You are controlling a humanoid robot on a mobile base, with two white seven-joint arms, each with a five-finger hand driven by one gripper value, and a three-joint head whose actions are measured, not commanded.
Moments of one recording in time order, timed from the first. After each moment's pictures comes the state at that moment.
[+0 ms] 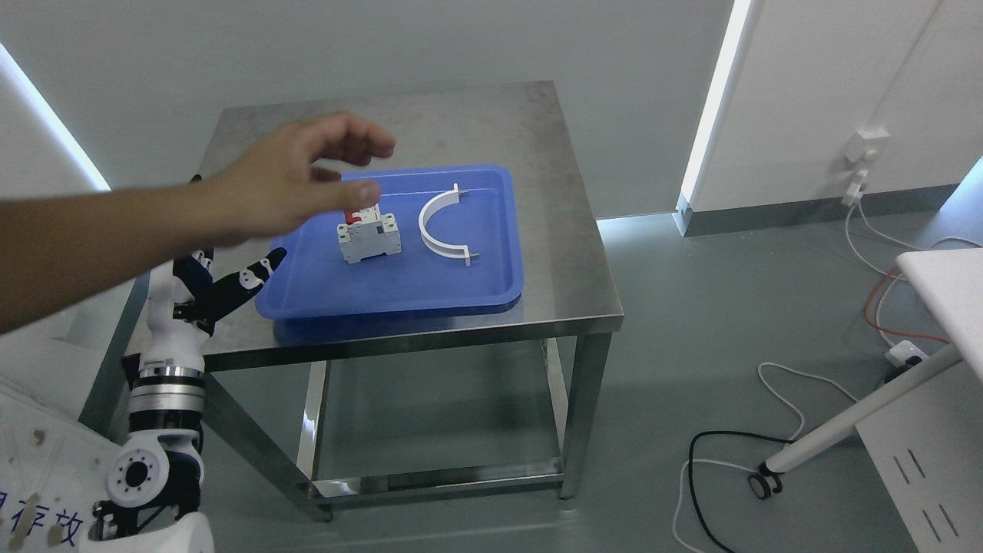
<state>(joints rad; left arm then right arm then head) -0.37 0.09 0.18 -1.57 0.12 -0.09 -0.13 0.09 0.00 0.00 -0.24 0.07 0.05 -0.14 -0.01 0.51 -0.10</state>
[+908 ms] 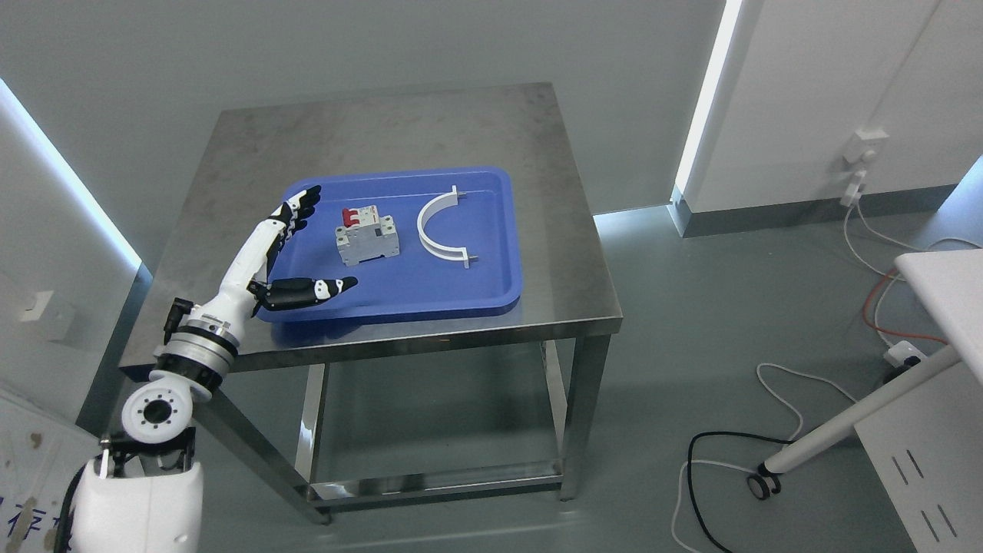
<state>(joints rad) -0.54 0.15 0.09 -1.50 -0.33 0.06 -0.45 0.09 0.00 0.00 -0.24 0.07 0.05 -0.13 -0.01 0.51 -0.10</state>
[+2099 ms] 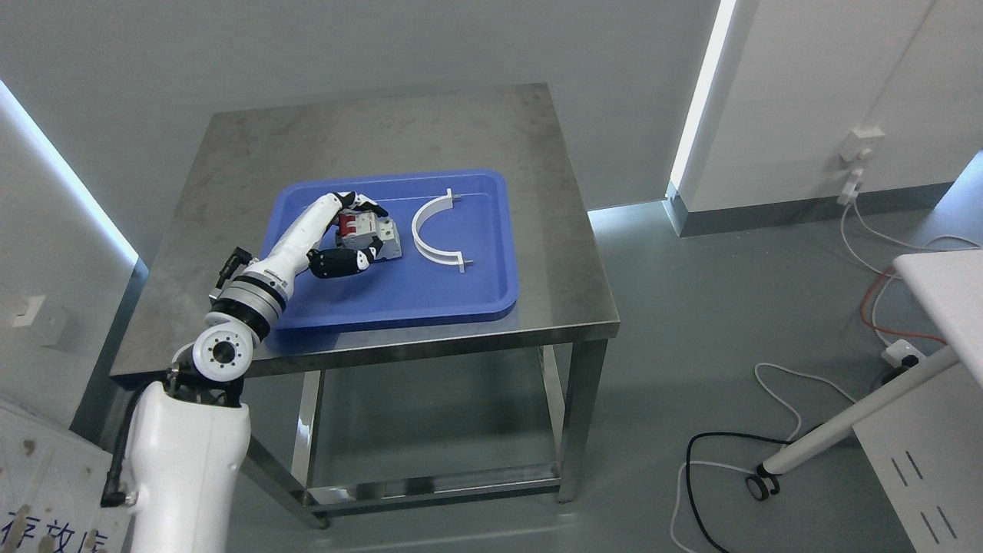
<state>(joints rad) -0.72 0.11 0.02 -1.24 -0.59 -0.14 -0.42 0.09 0.00 0.00 -0.24 0.07 0.05 -0.14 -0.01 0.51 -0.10</state>
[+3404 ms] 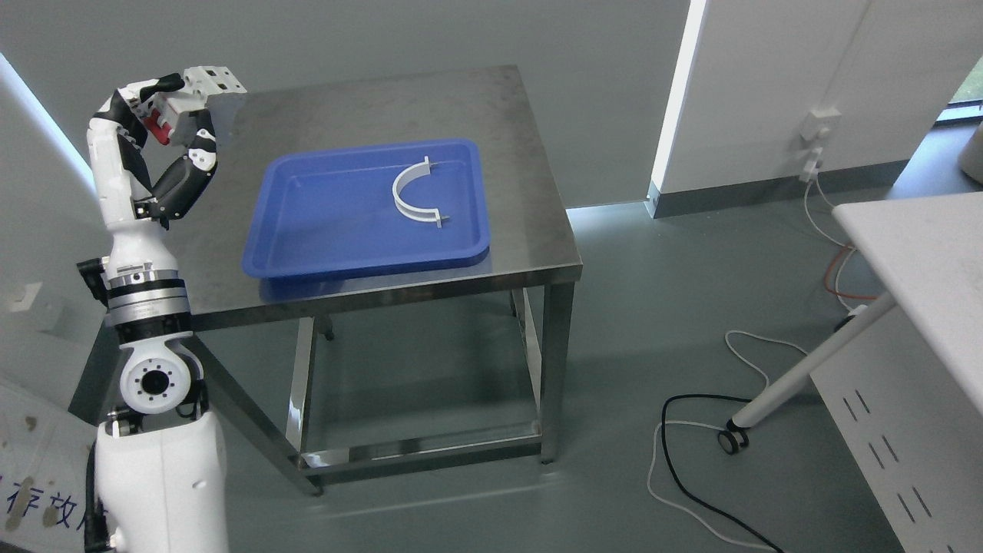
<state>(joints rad) -0.65 0.01 0.25 -1.44 -0.24 -0.33 0.04 0.09 0.00 0.00 -0.24 0.07 0.05 -0.13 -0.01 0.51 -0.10</state>
